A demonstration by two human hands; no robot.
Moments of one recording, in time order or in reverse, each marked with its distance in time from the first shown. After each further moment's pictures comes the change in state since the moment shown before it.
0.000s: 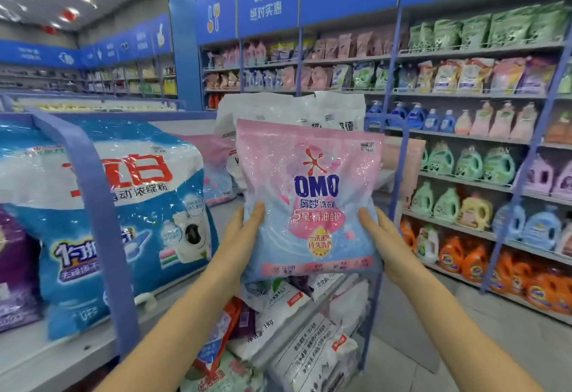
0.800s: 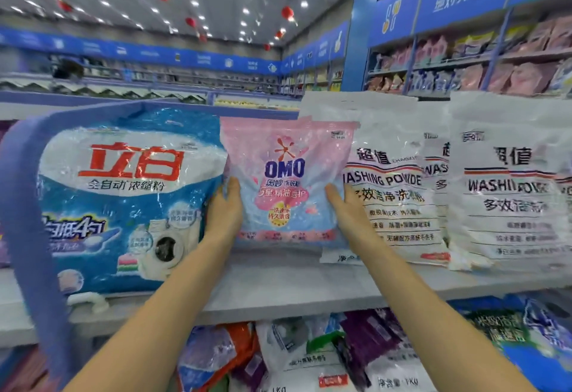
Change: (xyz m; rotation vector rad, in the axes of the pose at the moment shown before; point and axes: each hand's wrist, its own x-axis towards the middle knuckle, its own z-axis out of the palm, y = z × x) left_hand 0.144 0.000 -0.018 0.391 1.033 0.171; right_hand 0.236 0.027 0.131 -0.058 -0.564 -0.146
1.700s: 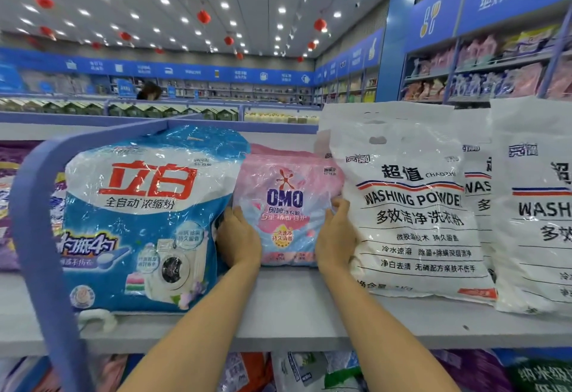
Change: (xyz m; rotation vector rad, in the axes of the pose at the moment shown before) left_hand 0.041 -0.054 0.032 0.301 0.453 0.024; right_hand 0.036 0.043 0.066 -0.431 0.399 -0.170
